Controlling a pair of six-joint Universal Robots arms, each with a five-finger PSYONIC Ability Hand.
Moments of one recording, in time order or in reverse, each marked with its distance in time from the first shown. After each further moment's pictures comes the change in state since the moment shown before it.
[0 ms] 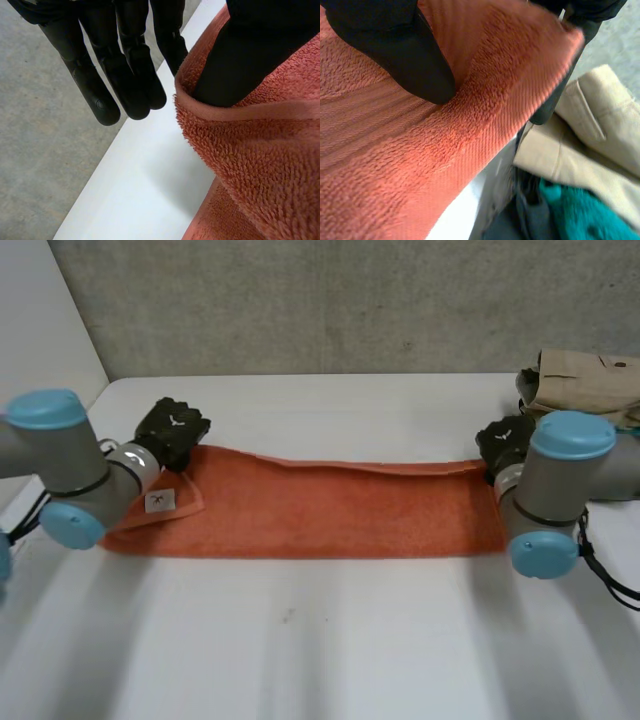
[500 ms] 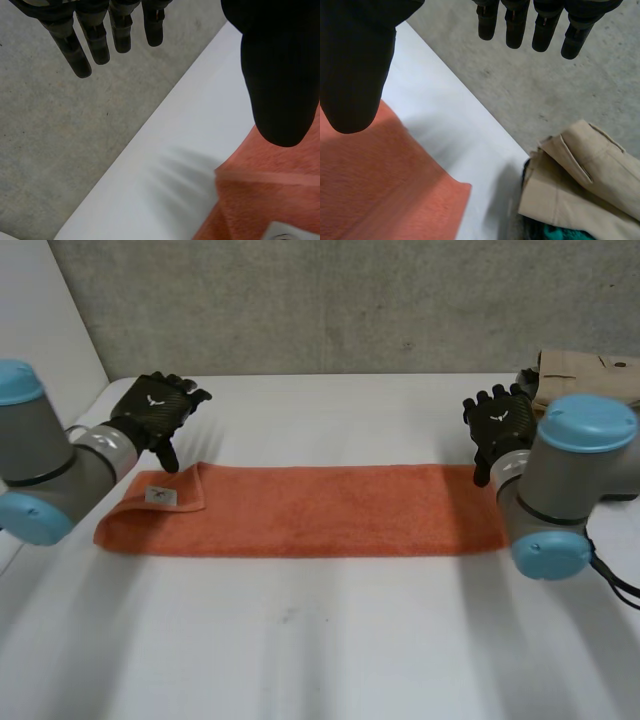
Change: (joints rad) left arm 0.030 0.258 -0.213 -0.022 0.025 -0.147; right arm 0.036 -0.187 0.141 0.011 -0.045 0.162; left_hand -0.986 -0.993 -0.981 -1.002 -0.936; right_hand -0.894 -0.970 -0.987 -0.989 -0.972
